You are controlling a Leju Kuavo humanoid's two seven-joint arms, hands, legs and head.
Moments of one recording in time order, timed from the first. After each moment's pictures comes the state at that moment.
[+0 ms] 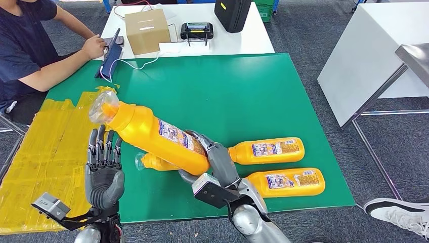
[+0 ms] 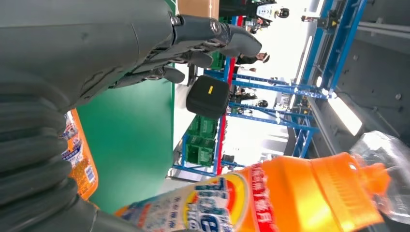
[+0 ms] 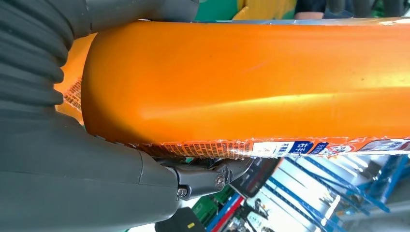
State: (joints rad) left arm 0.12 -0.20 -0.08 -1.68 0.07 -0.13 -0.52; right arm -0.18 0.12 0.61 -1.41 0.44 -0.18 -0.25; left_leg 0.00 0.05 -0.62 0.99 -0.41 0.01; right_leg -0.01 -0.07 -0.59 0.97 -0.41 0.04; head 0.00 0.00
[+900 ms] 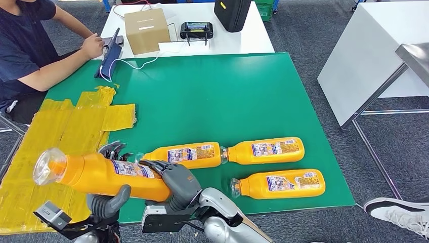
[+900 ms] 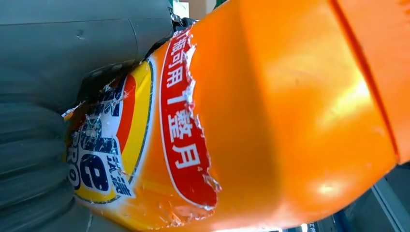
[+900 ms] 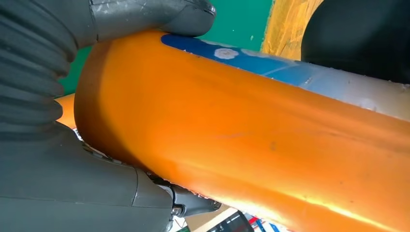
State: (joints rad) left arm 0.16 -0.17 -0.10 -1.70 0.02 -0.20 -0.52; right arm -0.30 0.18 0.90 -1.19 0.64 -0.11 -0.16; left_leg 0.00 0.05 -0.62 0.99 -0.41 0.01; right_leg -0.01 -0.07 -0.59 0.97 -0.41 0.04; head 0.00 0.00
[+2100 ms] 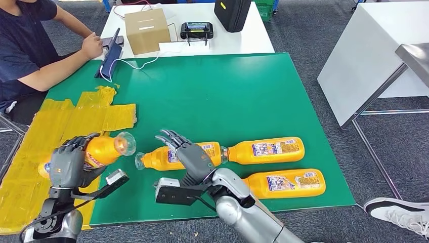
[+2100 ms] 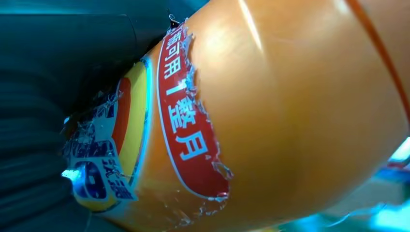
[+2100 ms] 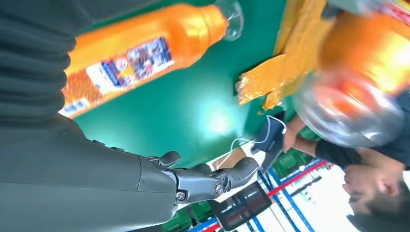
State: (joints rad) left arm -0.06 0.06 0.11 -1.46 -1.51 0.59 -0.19; right arm -0.39 0.13 0.79 -1.24 0.62 -0.09 -0.09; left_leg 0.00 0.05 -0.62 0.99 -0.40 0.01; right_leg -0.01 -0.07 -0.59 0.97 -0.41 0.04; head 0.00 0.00
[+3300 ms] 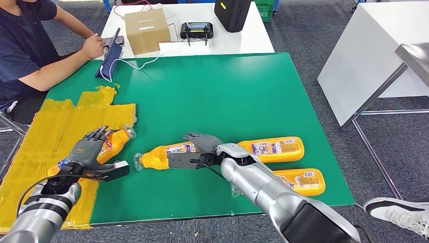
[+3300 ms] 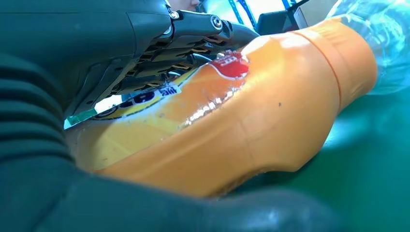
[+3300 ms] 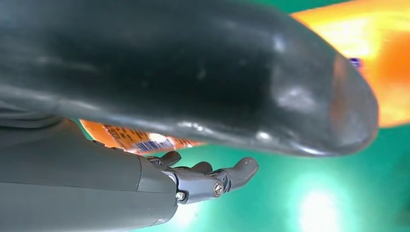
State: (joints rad) left arm -0.50 0.26 -0.17 -0.68 -1.49 0.39 -0.15; right arm -0.76 0.21 0.85 -0.54 0.60 0.15 0.03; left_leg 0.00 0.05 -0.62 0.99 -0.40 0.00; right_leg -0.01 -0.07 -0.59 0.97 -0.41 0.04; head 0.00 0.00
